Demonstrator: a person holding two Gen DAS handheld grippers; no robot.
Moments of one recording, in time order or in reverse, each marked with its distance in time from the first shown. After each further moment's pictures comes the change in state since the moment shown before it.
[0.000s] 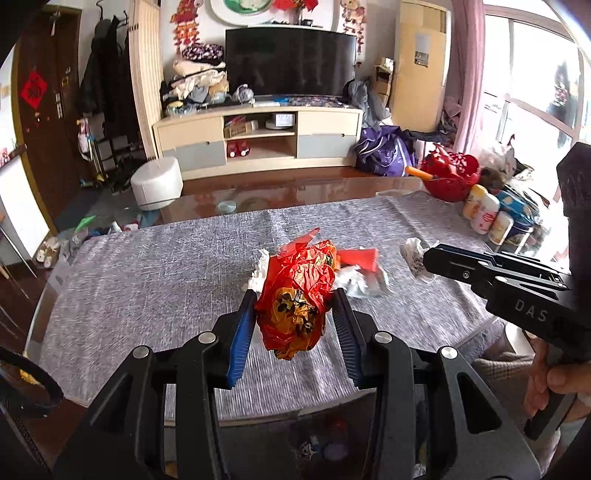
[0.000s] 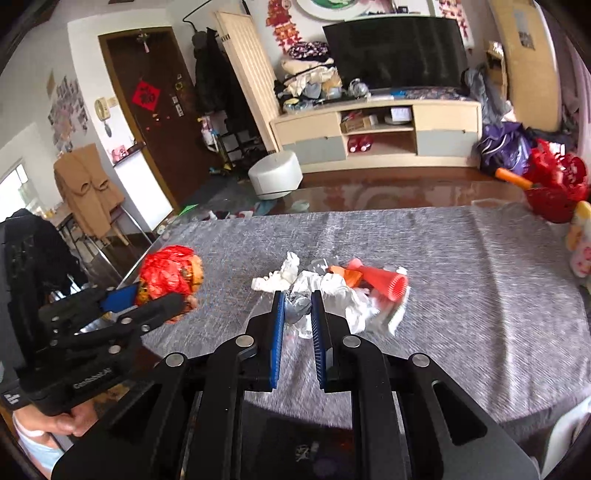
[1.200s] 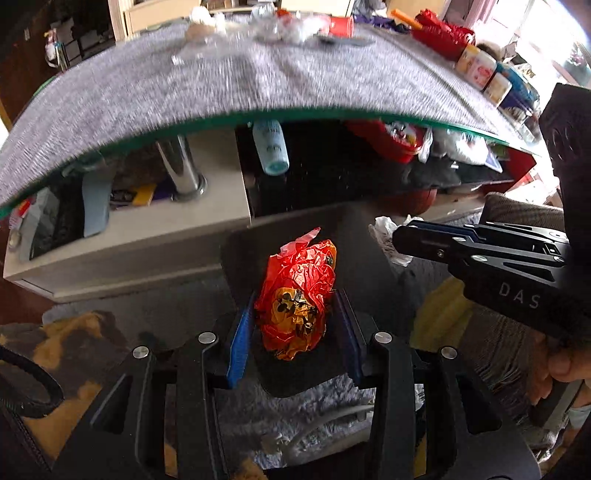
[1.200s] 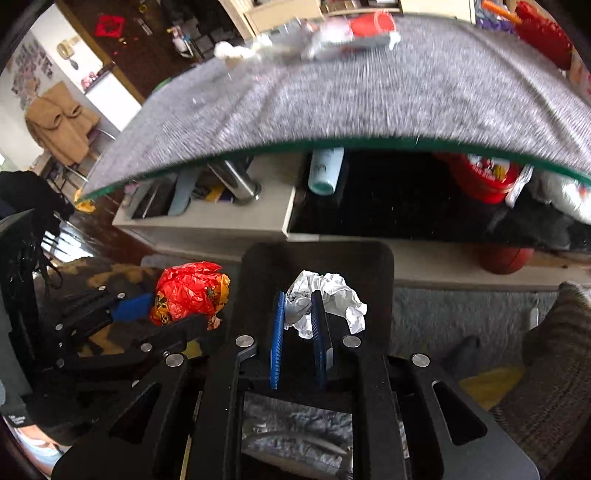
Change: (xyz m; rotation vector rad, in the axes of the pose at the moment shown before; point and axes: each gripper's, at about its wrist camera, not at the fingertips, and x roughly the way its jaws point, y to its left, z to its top) left arm 0.074 -0.034 -0.212 -0.049 0.454 -0.116; right arm 0.072 -0.015 -0.200 0.106 0.446 -0.002
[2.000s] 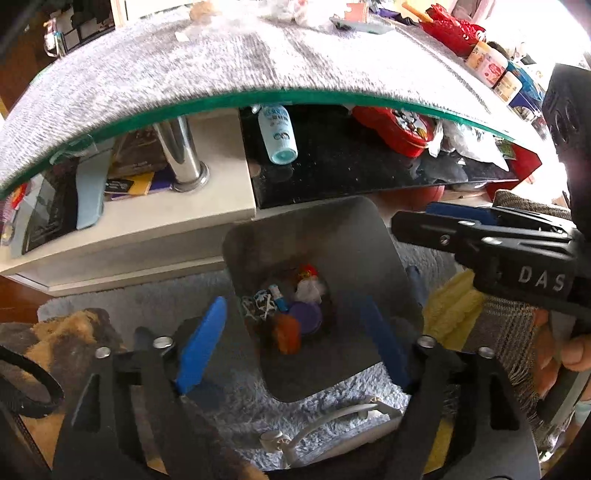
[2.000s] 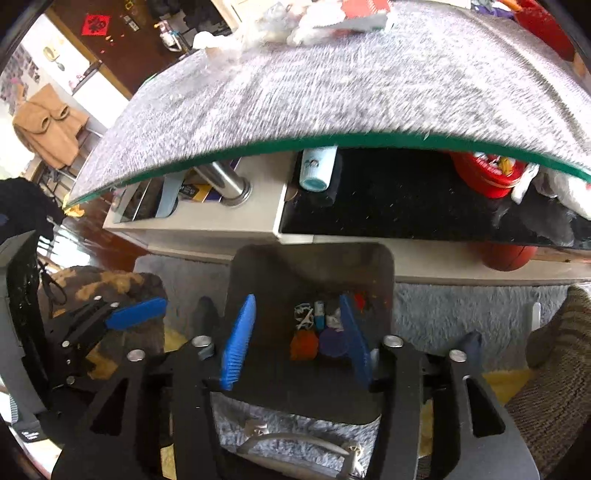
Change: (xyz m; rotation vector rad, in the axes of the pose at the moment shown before) left arm 0.008 0.012 0.006 -0.018 0.021 -0.002; right arm 0.001 -0.007 0.014 0.032 -0.003 -0.030
